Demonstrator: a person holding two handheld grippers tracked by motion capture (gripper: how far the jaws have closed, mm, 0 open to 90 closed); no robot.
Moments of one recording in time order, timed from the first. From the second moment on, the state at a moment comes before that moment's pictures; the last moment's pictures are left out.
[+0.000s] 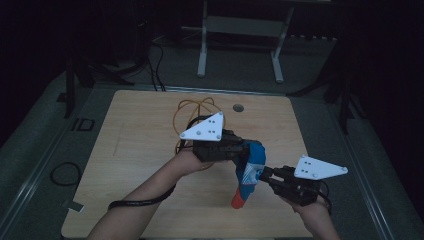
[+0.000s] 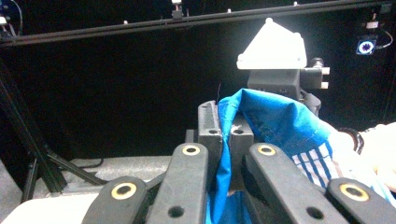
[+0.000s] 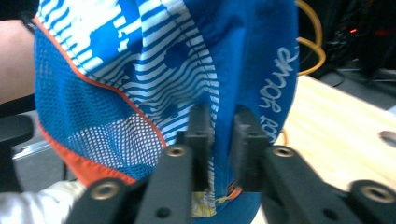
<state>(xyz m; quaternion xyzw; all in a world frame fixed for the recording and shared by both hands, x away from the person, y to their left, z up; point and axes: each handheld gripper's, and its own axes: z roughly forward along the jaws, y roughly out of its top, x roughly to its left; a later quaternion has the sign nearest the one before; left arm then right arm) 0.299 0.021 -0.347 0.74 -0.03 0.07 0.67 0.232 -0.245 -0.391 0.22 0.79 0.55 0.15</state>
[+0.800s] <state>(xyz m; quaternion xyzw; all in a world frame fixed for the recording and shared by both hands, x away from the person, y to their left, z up) 0.296 0.058 -0.355 0.77 0.03 0.12 0.63 0.245 -0.263 -0.352 0.24 0.76 0.57 0.20</state>
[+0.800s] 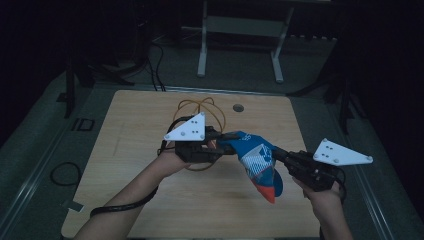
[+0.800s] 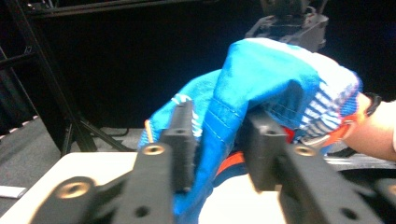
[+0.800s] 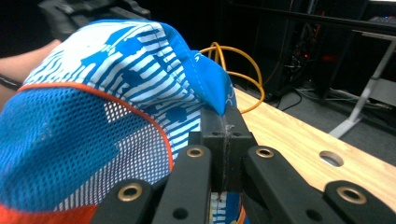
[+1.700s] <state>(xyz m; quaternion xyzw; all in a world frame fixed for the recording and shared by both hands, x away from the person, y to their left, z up) 0.269 0.165 -0.402 0.72 0.22 0.24 0.61 0.277 -0.256 -0.306 0.25 0.73 0.59 0.25</state>
